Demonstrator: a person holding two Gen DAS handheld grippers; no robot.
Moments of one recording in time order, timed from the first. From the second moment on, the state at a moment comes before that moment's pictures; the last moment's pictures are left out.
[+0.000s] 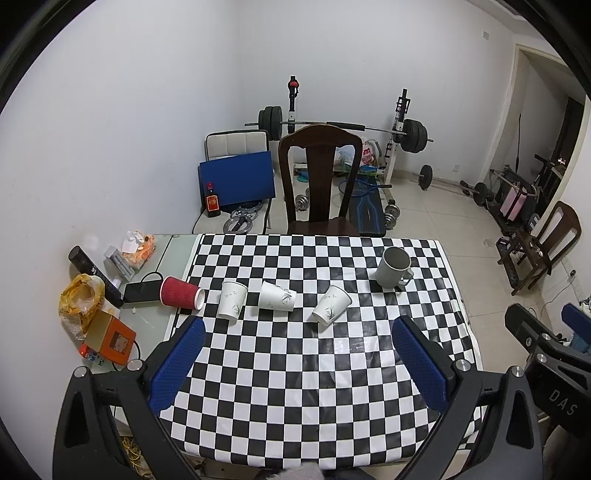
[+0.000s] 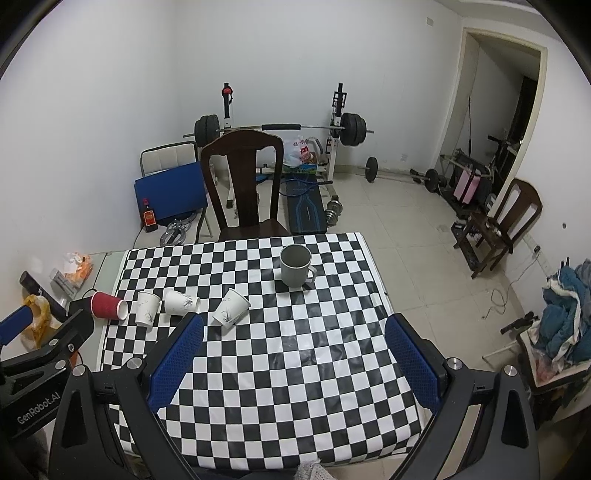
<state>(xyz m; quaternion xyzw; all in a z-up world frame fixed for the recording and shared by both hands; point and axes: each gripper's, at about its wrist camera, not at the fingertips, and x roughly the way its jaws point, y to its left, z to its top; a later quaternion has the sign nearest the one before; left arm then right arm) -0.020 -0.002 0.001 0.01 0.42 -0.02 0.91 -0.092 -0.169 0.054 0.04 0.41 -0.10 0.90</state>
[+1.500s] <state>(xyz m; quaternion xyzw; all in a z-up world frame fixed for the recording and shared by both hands) 0.275 -0.248 -0.332 0.16 0.44 -0.16 0.87 0.146 -0.398 -0.390 0.10 0.64 -0.15 0.75</state>
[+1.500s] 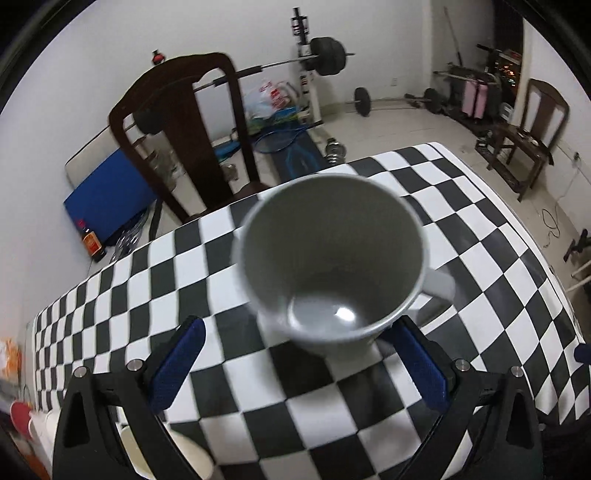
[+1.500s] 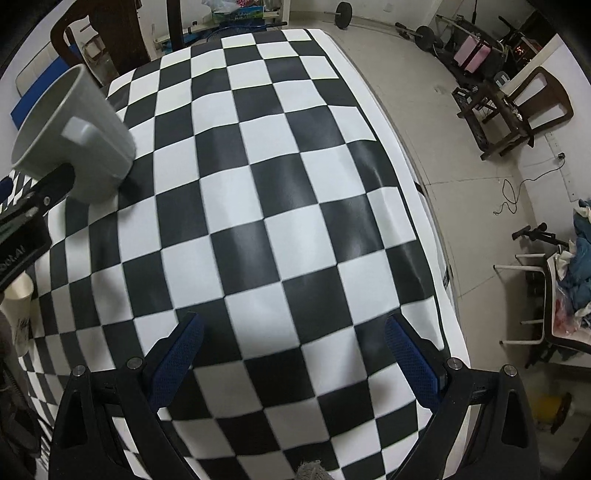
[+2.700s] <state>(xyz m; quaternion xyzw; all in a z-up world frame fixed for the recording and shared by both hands) 0.190 -0.209 -0.236 0.15 0.40 -0.19 0.88 0.049 -0.417 -0.357 0.09 0.64 -0.14 0.75</state>
